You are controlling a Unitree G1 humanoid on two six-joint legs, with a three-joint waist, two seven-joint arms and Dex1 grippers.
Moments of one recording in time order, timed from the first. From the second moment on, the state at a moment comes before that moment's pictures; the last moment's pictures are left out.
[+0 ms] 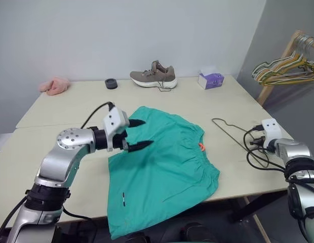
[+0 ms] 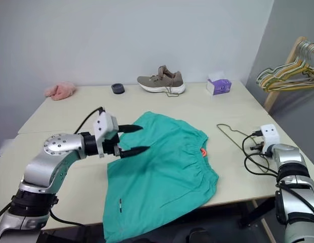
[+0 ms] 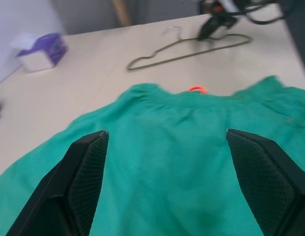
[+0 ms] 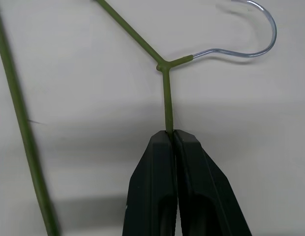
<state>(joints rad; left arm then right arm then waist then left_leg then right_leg) -0.42 0.71 0.01 -0.08 -0.37 0.41 -0.95 -0.69 -0.66 0.02 0.84 0.00 0.32 0.57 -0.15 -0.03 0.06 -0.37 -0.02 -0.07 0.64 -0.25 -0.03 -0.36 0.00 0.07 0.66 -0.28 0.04</state>
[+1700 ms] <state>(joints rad) -0.27 0.75 -0.04 -0.15 -0.58 0.80 -1.08 -0.66 -0.60 0.31 -0.16 -0.08 0.07 0.98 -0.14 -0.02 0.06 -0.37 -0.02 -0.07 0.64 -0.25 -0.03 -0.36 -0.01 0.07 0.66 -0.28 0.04</state>
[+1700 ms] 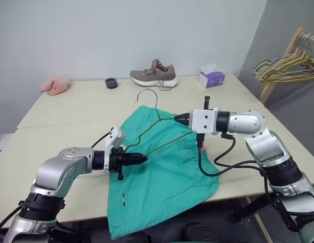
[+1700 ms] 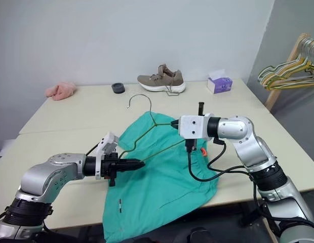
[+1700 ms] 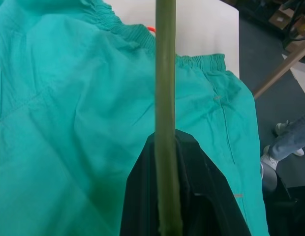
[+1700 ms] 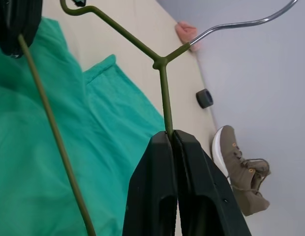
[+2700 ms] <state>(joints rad) -0.26 0.91 -0.12 -0.20 -0.33 0.47 -1.24 -0.61 -0.72 0.48 -0.24 0.16 0.72 1.18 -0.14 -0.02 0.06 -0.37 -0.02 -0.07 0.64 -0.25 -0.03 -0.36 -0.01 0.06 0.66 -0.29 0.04</state>
